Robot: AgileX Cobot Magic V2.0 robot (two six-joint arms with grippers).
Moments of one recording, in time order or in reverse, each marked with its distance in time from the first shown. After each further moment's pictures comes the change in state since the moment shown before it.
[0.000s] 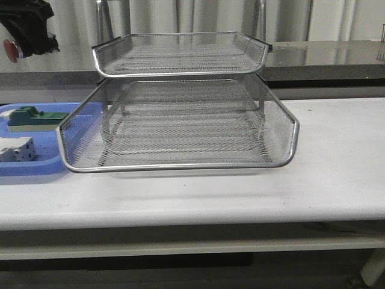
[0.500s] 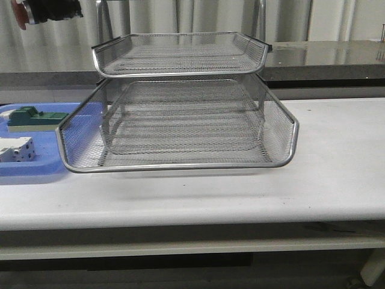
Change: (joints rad) left arm -0.212 -0.381 0.372 -0.008 0.004 -0.021; right arm 0.000 0.000 0.000 0.000 0.001 0.000
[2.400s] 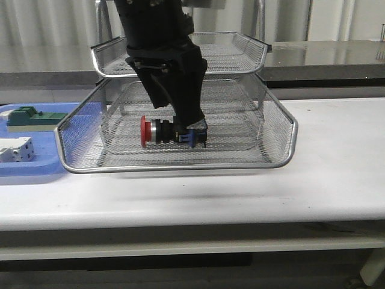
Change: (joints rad) left arm -0.346 0.209 0.093 -0.062 -0.094 -0.014; right arm 0.000 0.000 0.000 0.000 0.000 0.000
